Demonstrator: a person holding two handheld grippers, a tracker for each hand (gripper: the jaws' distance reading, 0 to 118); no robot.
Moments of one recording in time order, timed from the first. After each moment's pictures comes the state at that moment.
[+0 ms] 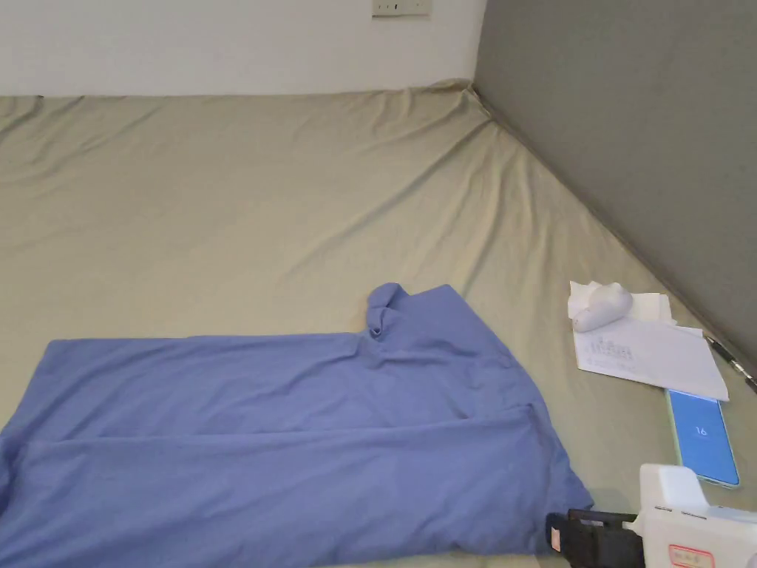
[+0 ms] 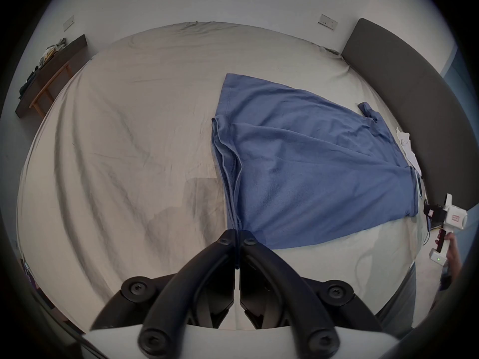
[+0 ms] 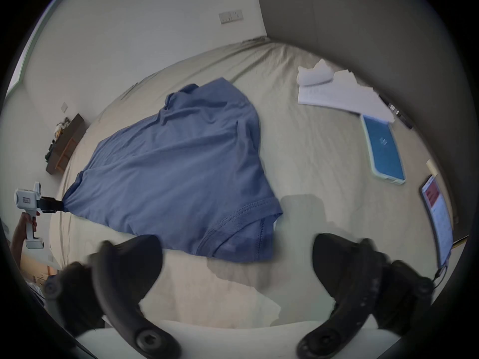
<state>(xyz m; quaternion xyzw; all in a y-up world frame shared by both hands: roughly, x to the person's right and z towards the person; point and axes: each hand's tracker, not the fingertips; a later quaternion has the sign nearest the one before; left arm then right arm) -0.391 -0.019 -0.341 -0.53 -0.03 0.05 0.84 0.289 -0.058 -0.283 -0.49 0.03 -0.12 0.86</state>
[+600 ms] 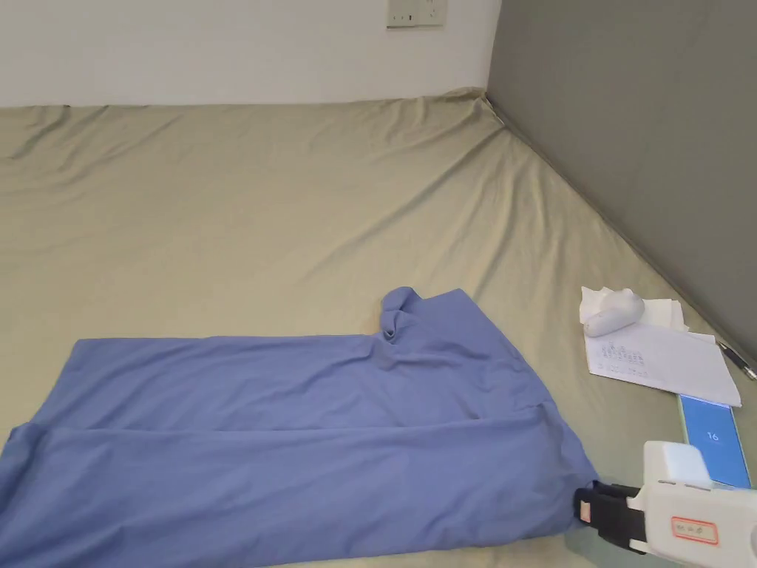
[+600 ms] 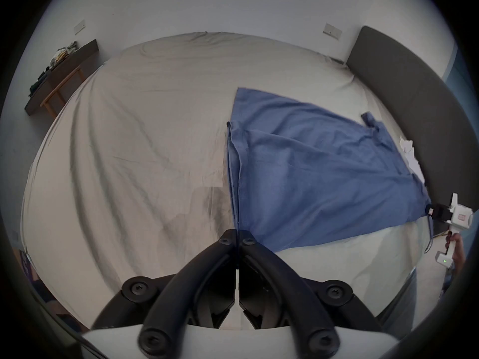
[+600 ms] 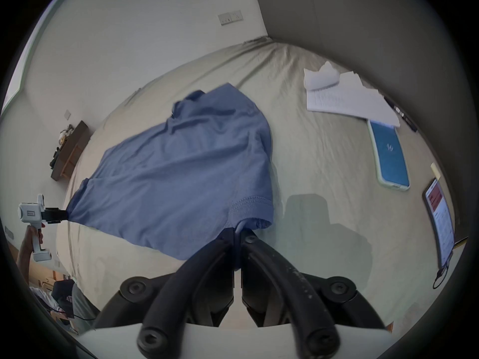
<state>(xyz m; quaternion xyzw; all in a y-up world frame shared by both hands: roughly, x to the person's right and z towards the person) -0.405 0.004 -0.324 -0.51 0.00 0.06 0.86 0.277 -0.012 -0.285 -0.47 0.03 -0.13 0.87</state>
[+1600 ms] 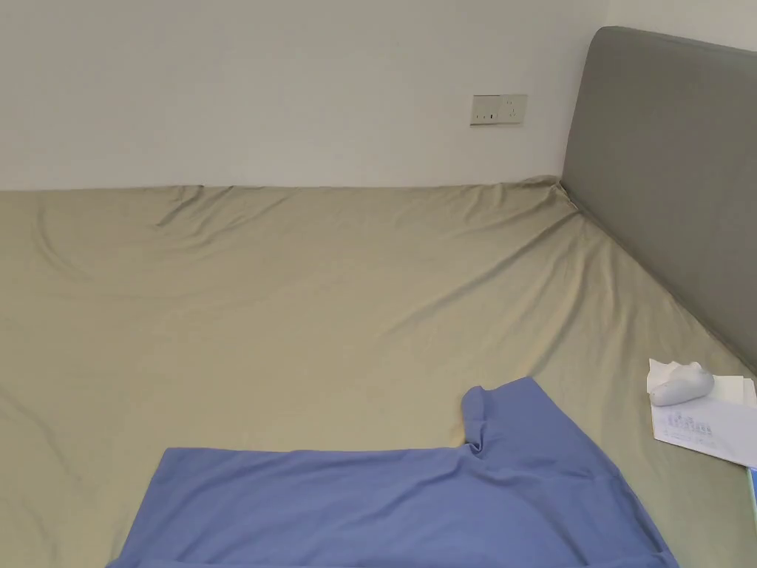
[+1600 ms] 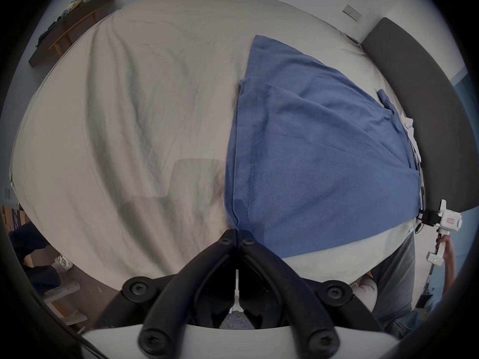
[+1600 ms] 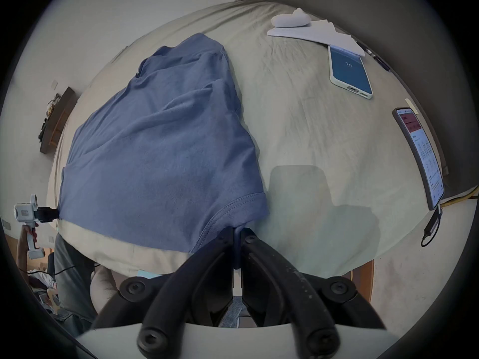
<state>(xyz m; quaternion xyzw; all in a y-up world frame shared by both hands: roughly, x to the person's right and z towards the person) -0.401 -0.062 -0.179 -0.60 0.01 0.12 0.79 0.326 -0.064 -0.193 -0.58 0.01 -0.10 0.81</state>
